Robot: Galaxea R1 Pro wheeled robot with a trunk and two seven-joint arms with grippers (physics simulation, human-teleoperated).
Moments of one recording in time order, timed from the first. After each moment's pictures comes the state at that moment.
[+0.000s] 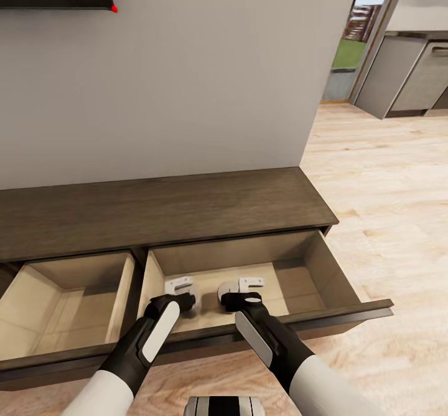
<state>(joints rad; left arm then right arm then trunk) -0.55 -0.09 -0.28 -0.99 0.61 0.59 0.59 -0.65 0.16 0.59 -0.81 -0.59 0.41 -0.51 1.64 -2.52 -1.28</state>
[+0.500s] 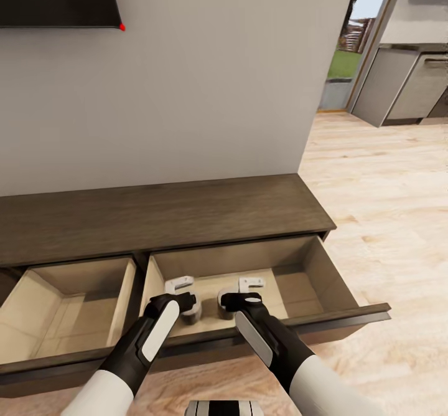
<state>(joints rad) -0.55 -0.09 -0.28 -1.00 0.62 0.60 0.58 -0.65 0.16 0.59 -0.81 -0.59 0.42 -0.51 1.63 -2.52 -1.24</state>
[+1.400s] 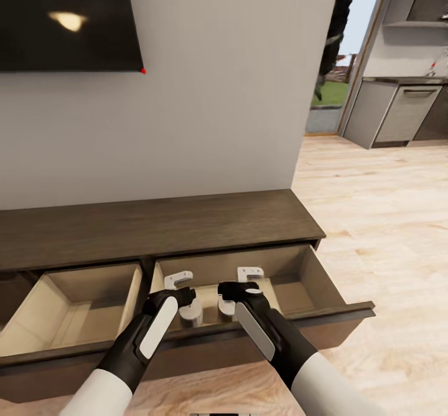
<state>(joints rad) -0.55 -0.09 -0.27 -1.05 0.62 0.61 0.58 -0.65 0.15 0.59 -0.94 -0.60 0.45 -0.52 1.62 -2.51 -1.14</state>
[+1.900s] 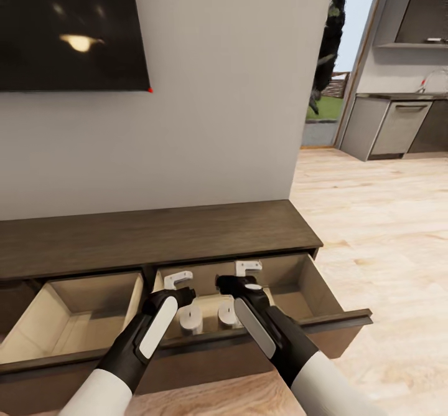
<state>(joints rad) -0.55 -0.09 -0.26 -1.05 0.62 0.61 0.58 -0.65 0.15 0.59 -1.01 -0.60 0.46 -0.52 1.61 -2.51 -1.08</state>
